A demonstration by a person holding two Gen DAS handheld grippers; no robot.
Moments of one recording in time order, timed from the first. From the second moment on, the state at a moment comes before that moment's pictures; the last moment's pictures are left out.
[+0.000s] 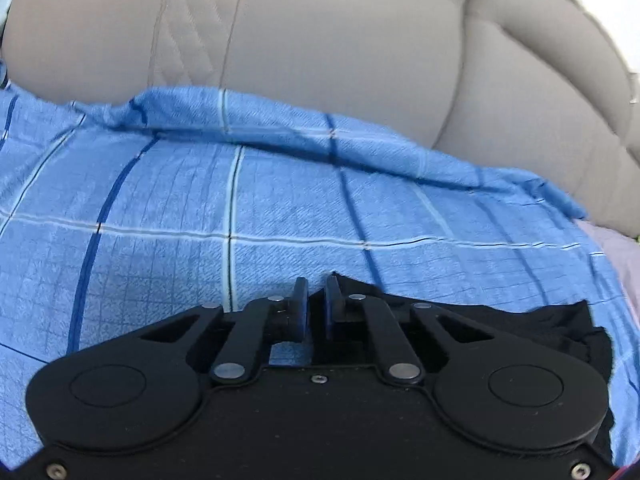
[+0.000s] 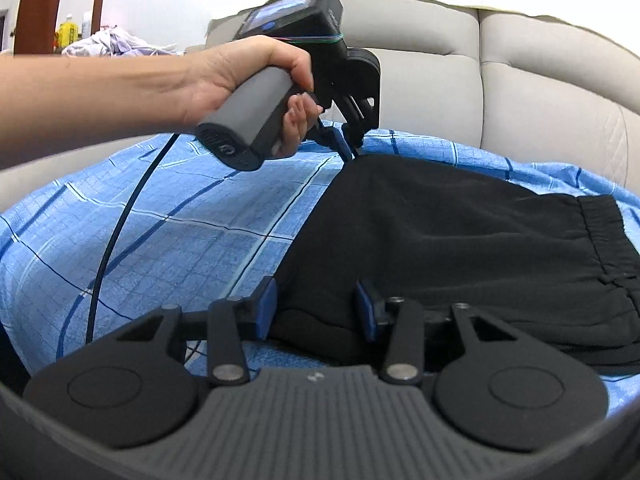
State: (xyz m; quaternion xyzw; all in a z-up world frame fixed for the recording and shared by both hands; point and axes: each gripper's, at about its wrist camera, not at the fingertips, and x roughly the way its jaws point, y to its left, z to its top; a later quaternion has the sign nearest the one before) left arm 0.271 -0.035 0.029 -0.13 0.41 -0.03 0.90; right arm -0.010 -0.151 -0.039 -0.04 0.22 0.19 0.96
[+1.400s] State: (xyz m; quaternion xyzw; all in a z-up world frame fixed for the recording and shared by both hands) left arm 0.052 -0.102 0.025 -0.05 0.40 -0.04 0.92; right arm -0.012 -0.302 0.000 -0.01 0.23 -0.05 0.97
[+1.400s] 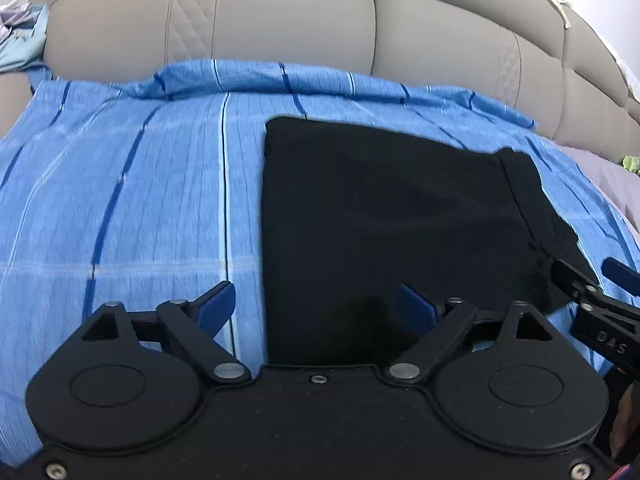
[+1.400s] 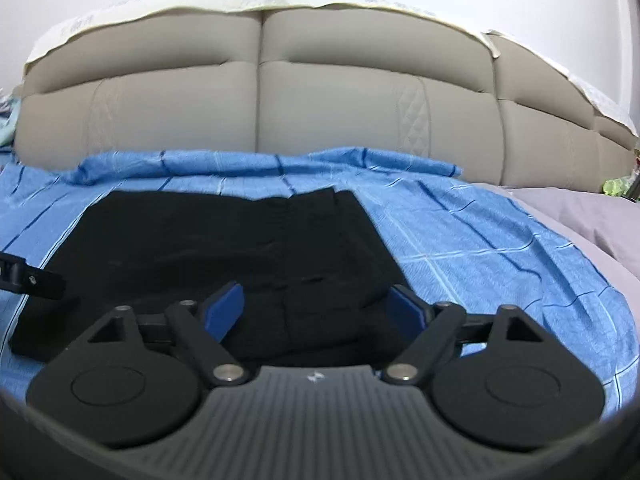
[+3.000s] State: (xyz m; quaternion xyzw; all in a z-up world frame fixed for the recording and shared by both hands) left arm 0.023 -0.139 -0.013 0.01 0.42 0.01 0.91; right arm -0.011 -0.281 -0.038 0.00 0.34 0.01 0.94
